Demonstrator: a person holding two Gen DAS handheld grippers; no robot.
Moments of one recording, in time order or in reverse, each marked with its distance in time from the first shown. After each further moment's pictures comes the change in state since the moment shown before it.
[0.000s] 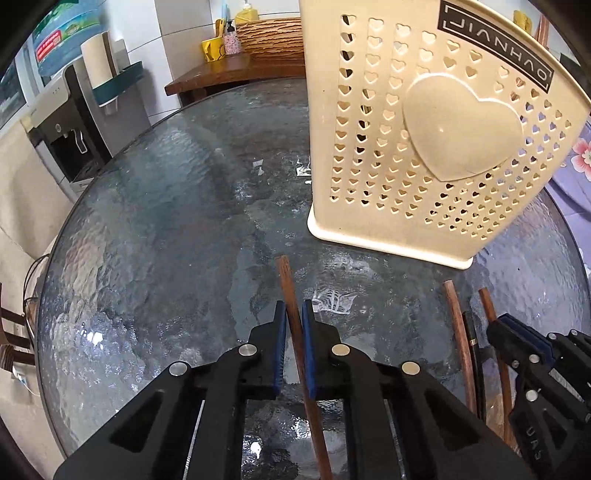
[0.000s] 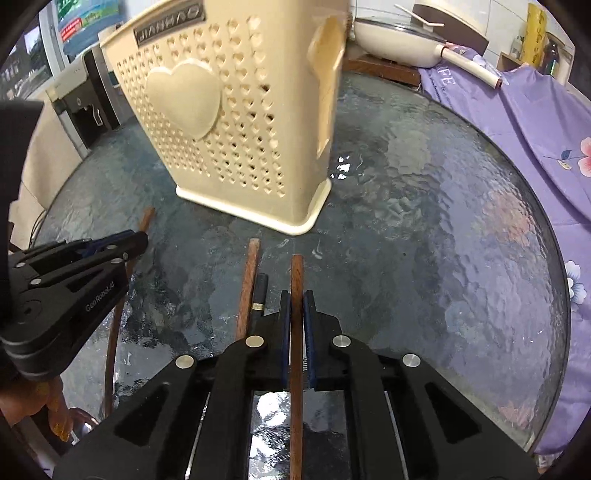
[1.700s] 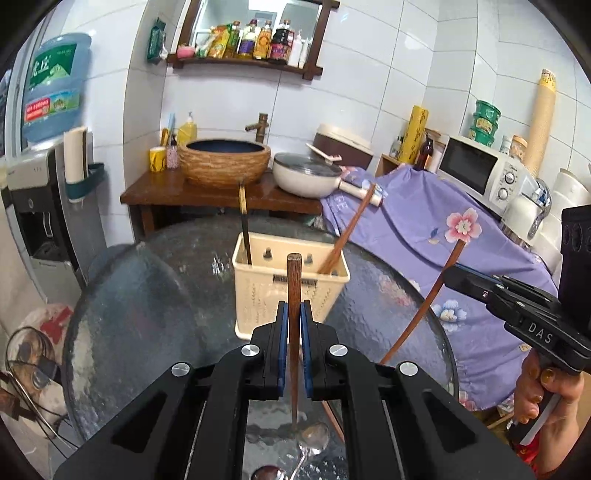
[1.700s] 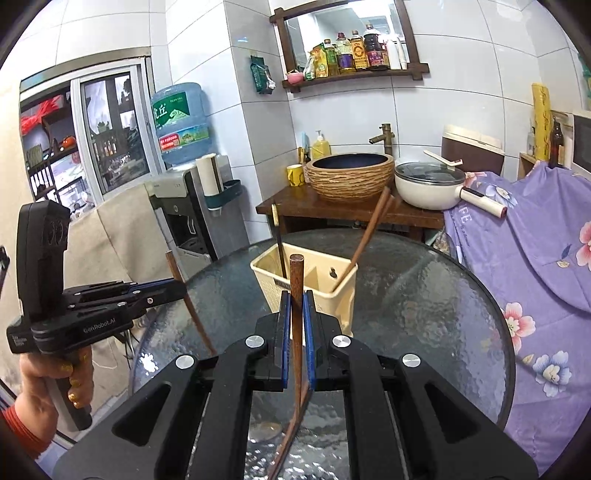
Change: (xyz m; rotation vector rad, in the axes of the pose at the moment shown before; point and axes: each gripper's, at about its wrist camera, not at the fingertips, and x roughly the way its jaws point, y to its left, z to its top) left arm -0.222 0.029 0.008 0.060 -0.402 -0.364; right arm -0.232 -0.025 0.032 -0.082 -0.460 0.276
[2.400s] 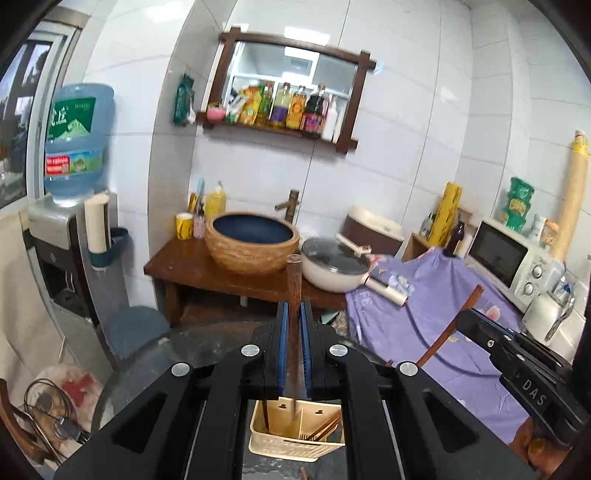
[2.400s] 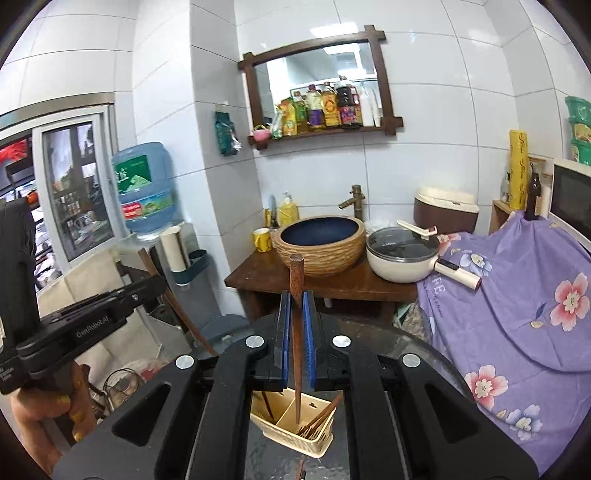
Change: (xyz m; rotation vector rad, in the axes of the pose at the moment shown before) left arm 0.000 -0.002 0.164 -0.083 -0.178 0.125; right arm 0.017 0.010 0.165 0.043 -0.148 -0.161
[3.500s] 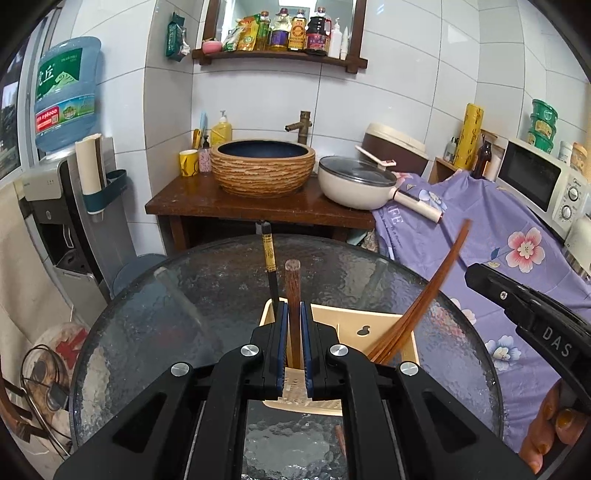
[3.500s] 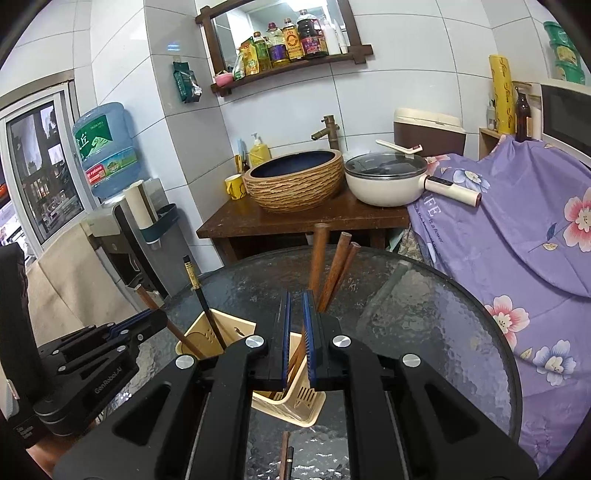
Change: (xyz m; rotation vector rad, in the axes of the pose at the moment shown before) left arm 0.083 0.015 -0.119 0.076 0.184 0.069; right arm 0.075 -0.044 -0.113 0.104 0.152 -0.041
